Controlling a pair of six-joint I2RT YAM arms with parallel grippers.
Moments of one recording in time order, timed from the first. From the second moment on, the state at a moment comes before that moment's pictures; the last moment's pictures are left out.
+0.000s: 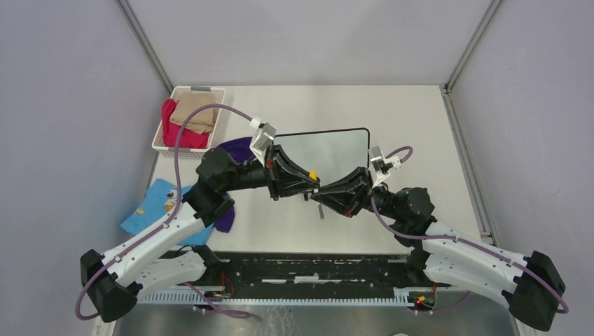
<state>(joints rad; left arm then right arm) -0.78 0.95 0.84 0.35 0.72 -0.59 0.89 0.84 0.44 0.87 -0.43 0.64</state>
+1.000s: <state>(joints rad) -0.79 0.78 0.90 0.12 0.37 -0.55 0.89 0.54 0.40 0.41 -0.25 0.39</state>
